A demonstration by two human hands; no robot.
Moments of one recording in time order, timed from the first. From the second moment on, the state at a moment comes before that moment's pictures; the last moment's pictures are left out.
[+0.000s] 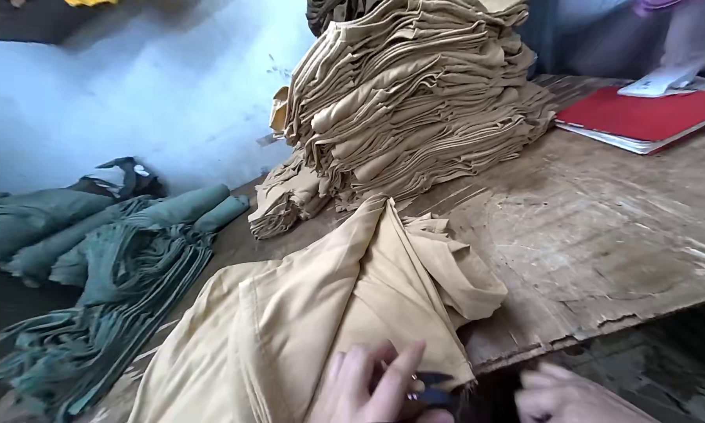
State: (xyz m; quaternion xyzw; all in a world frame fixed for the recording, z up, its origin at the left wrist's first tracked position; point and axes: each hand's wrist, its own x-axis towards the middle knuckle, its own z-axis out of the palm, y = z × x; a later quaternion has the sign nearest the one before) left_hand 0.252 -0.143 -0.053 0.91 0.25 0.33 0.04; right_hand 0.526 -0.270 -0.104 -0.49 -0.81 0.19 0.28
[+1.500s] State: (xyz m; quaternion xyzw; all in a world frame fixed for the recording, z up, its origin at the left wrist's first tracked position) left_hand 0.230 -0.139 -0.026 0.96 0.23 0.18 0.02; right_hand 0.453 -0.239 -0.143 -0.51 -0.47 0.01 0.72
